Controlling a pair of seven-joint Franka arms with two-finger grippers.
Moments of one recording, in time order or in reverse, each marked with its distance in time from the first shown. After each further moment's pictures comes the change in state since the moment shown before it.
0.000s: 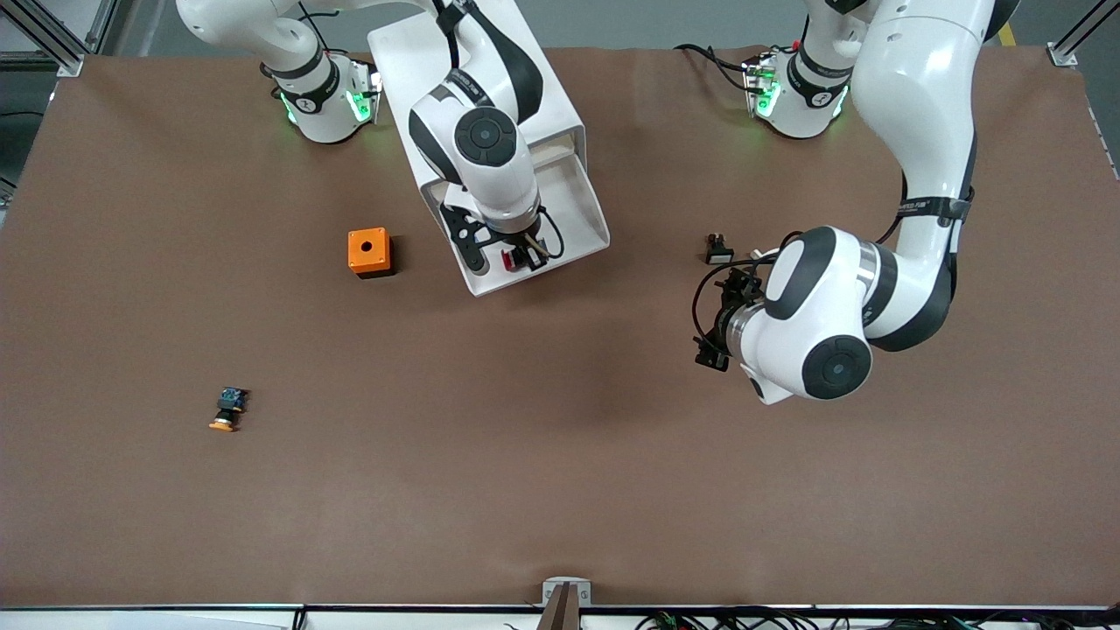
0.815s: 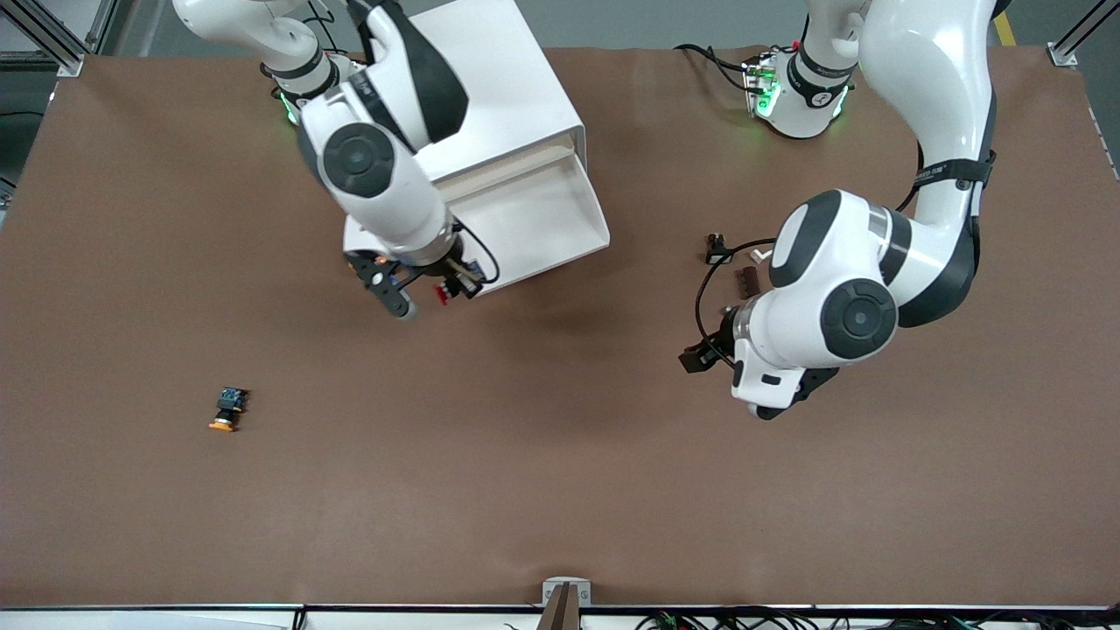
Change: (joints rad) left arm -0.035 -0.064 0.001 0.001 0.130 0.175 0.659; right arm -0.246 -0.051 -0.015 0.165 0.009 -0.232 -0.569
